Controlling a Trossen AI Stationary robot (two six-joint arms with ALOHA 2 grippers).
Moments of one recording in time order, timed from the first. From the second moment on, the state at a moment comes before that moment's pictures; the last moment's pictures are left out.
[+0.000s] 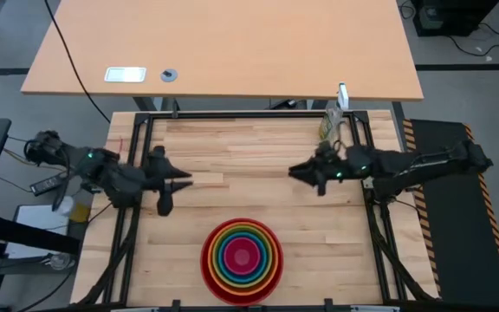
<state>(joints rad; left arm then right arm) -0.43 0.89 1.07 -0.75 -0.56 -0.46 0.08 0.94 0.70 0.06 0.11 0.72</state>
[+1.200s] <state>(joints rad) -0.24 0.07 0.27 -0.28 -0.68 -0.74 -0.34 0.16 0.44 -0.22 -0.04 0.68</state>
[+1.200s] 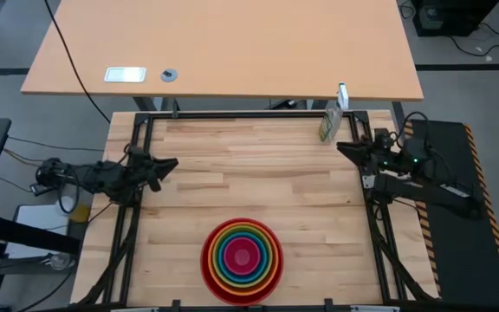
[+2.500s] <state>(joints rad) -0.24 0.04 0.22 -0.39 -0.72 -0.81 -0.36 0.02 0.01 0.02 -0.04 0.94</state>
